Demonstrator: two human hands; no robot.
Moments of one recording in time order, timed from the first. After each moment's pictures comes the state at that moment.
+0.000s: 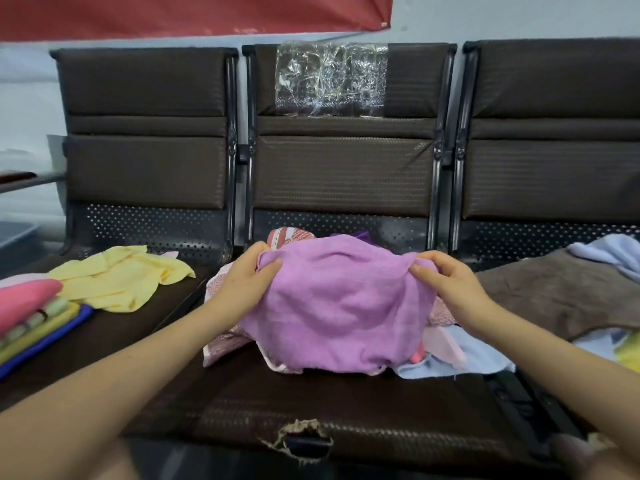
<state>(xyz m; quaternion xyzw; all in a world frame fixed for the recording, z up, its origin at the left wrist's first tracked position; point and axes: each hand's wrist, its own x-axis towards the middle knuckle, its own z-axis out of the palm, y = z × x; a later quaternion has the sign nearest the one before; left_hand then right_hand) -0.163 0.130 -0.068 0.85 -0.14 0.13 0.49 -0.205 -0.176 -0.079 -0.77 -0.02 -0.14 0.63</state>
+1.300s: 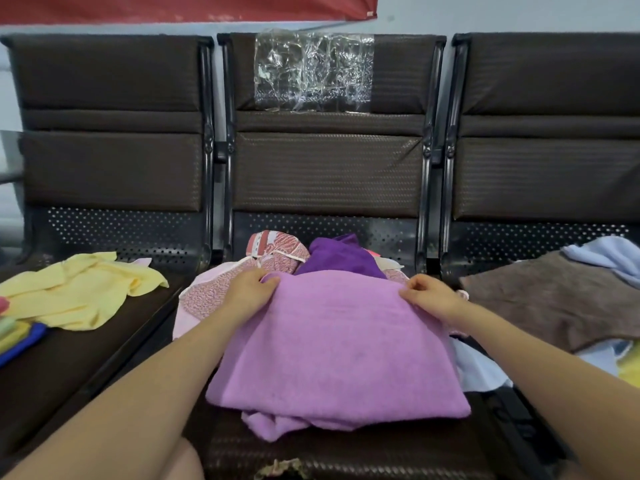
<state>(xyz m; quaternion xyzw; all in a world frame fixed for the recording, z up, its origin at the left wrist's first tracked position) -0.065 0.101 -0.129 0.94 -0.04 0.06 0.34 -0.130 -0.216 -0.132 -0.90 0.12 -0.02 0.41</state>
